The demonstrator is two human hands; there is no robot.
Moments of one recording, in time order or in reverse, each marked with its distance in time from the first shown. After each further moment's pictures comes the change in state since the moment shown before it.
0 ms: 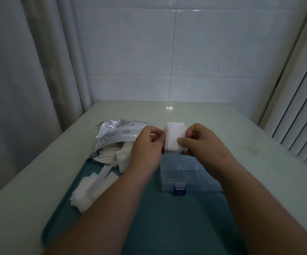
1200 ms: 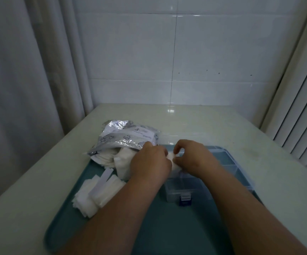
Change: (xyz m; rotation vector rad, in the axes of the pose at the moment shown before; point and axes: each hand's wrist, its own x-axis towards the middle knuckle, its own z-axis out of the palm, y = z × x) left_hand -0.012 0.002 0.001 1.064 -0.090 0.142; right_hand 0.011 0.007 0.018 -0.709 -0.143 0.042
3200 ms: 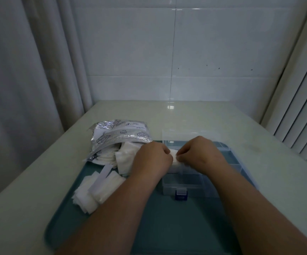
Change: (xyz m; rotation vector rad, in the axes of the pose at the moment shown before) left_hand 0.004 -0.001 0.002 -0.232 -0.094 -0.059; right_hand 0.000 0.007 -0.005 -0.043 -0.027 0.089
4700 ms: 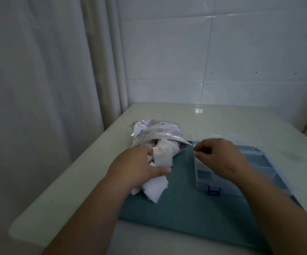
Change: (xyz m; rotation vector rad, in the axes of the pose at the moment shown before) left_hand -0.070 -0.064 -0.098 0.216 -0.041 -0.104; right_hand -0.034 -0.020 0.007 0.107 0.112 -0.330
